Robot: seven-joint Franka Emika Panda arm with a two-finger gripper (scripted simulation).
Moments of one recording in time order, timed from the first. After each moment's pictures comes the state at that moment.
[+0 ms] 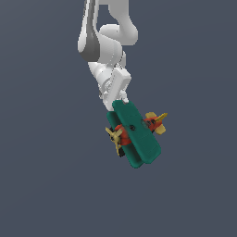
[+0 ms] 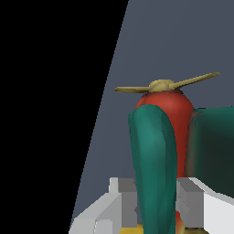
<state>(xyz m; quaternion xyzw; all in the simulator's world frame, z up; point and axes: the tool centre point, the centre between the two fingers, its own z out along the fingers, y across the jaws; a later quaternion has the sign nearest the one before) -0.036 0.023 0.269 -0.71 0.30 -0.39 0.50</state>
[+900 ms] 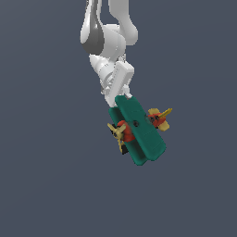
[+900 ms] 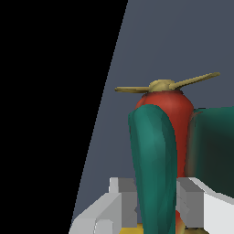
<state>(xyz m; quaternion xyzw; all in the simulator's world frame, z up) -0.038 0.033 0.292 -0.71 0.30 -0.38 0.50</state>
